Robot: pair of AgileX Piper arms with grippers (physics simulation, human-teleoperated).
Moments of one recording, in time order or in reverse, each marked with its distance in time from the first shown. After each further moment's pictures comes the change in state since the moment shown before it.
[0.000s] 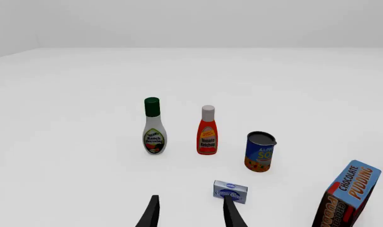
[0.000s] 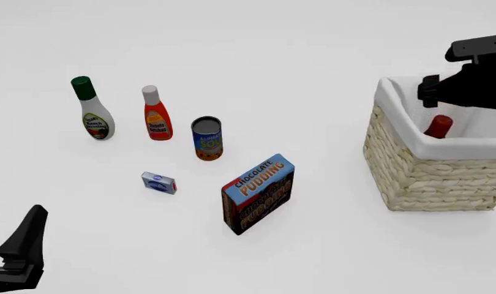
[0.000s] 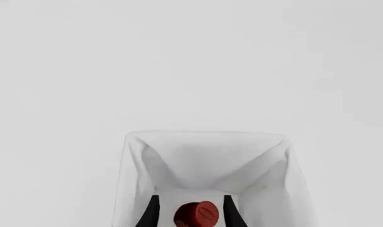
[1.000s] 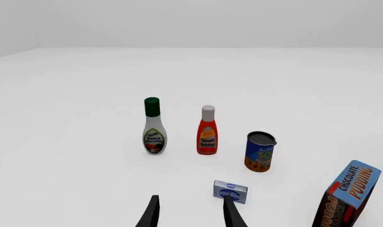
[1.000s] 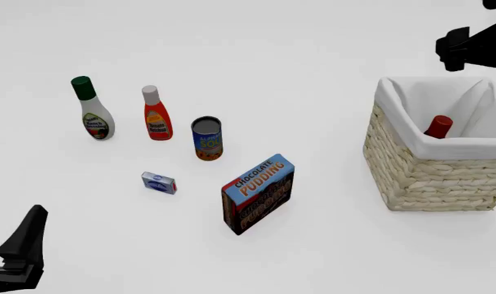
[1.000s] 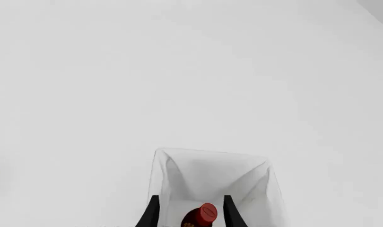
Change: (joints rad) left arm 0.000 0.000 0.000 0.000 0.000; right arm 0.075 -0.262 -0.055 0.154 -0.013
